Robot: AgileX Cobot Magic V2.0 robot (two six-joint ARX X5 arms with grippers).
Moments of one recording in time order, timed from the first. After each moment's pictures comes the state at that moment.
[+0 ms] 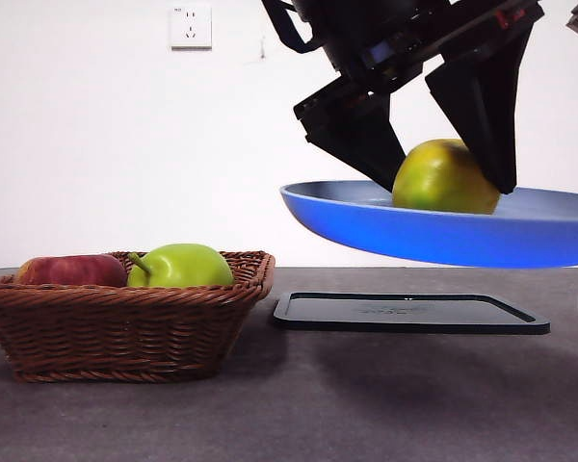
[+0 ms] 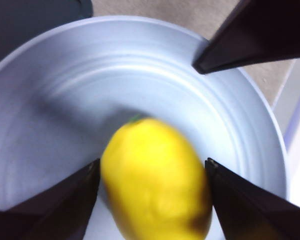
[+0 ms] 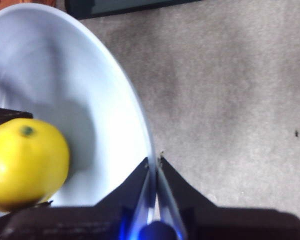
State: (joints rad) left arm -1.03 1.75 1.43 -0.62 0.05 -0.06; right arm 0.14 1.01 0.72 -0.76 -0.46 0.26
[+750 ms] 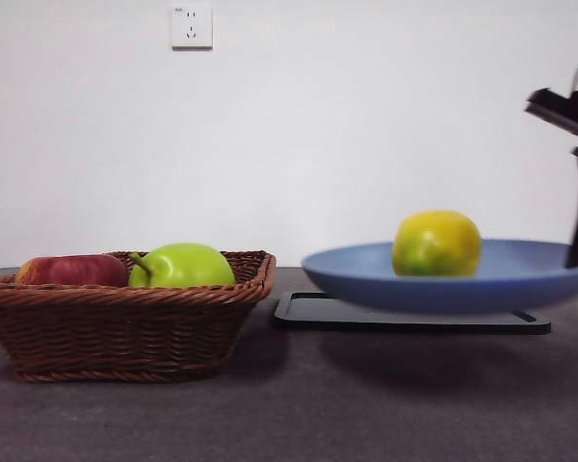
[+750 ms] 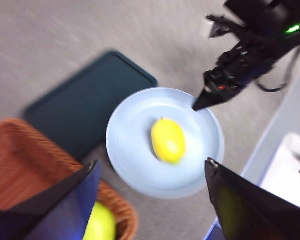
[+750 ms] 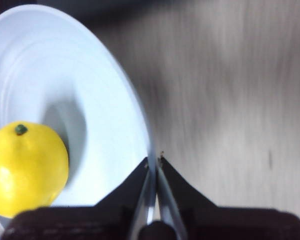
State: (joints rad) left arm -0.85 1.20 1.43 -0.85 0.05 -0.05; right arm 0.11 1.29 0.81 -0.66 -0.38 0.32
